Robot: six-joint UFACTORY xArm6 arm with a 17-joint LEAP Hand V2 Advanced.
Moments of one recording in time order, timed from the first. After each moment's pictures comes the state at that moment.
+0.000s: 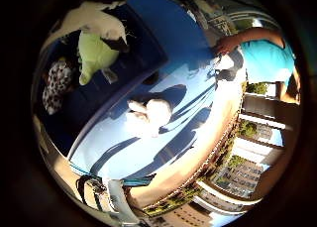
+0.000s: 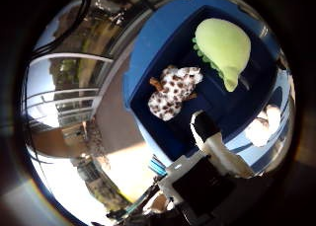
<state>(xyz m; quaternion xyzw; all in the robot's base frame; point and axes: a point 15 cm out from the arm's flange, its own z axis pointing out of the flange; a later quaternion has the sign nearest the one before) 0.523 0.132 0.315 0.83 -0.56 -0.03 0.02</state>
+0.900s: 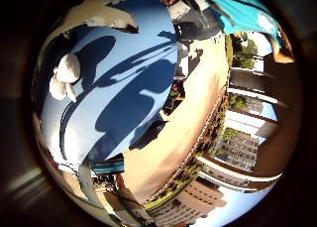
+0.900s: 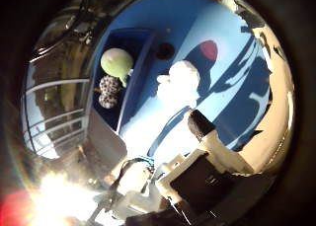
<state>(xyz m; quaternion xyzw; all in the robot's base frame) 0.509 -0.123 0.308 0.76 -0.64 -0.01 0.12</state>
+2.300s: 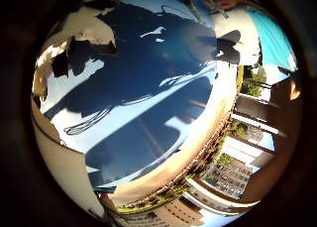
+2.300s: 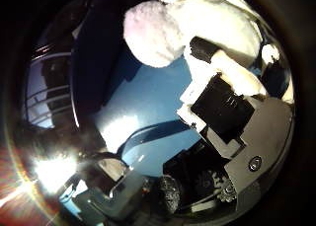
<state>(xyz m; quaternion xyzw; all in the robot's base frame) 0.507 -0.114 0.178 0.83 -0.54 -0.03 0.11</state>
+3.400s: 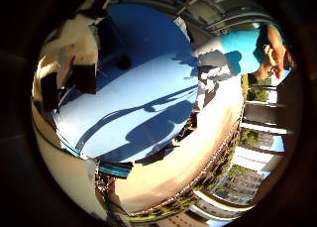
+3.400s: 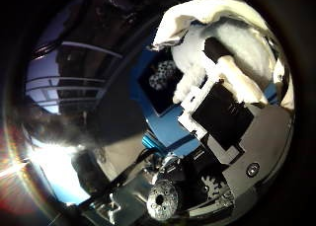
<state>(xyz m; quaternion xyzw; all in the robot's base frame) 0.476 0.070 0.425 0.87 -0.49 0.01 -0.03</state>
